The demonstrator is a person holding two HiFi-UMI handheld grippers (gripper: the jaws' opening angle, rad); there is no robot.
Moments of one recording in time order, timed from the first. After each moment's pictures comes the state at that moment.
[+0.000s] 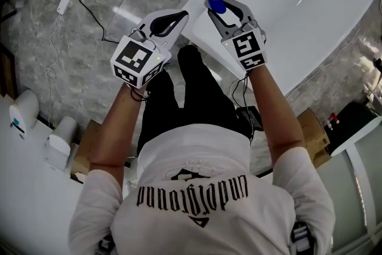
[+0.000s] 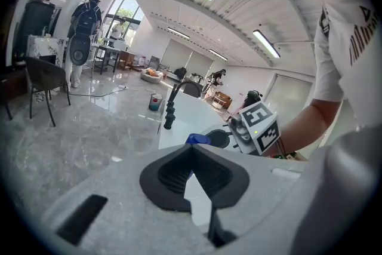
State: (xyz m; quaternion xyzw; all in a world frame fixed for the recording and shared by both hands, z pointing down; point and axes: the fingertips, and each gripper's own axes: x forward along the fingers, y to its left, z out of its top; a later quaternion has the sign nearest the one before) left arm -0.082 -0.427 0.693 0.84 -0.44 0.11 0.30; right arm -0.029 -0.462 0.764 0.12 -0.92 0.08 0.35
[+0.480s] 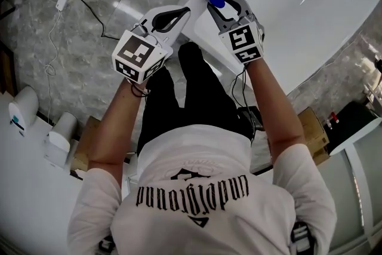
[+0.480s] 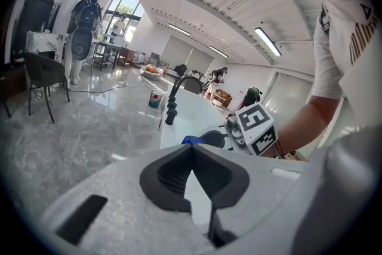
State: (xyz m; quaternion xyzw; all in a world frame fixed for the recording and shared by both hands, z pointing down) left arm -0.087 -0.429 0.720 0.83 -0.43 0.12 0.32; right arm -0.041 -0.467 0.801 0.12 -0.92 0.07 0.37
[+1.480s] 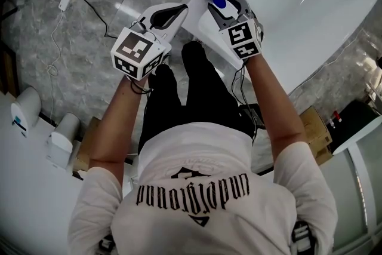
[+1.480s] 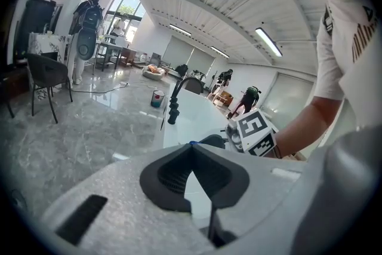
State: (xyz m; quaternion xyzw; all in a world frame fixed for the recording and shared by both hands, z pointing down) left arm -0.094 -0.424 0.717 0.83 -0.44 0.12 0.32; right arm -0.035 -0.462 0.812 0.13 -0.91 0.06 0.39
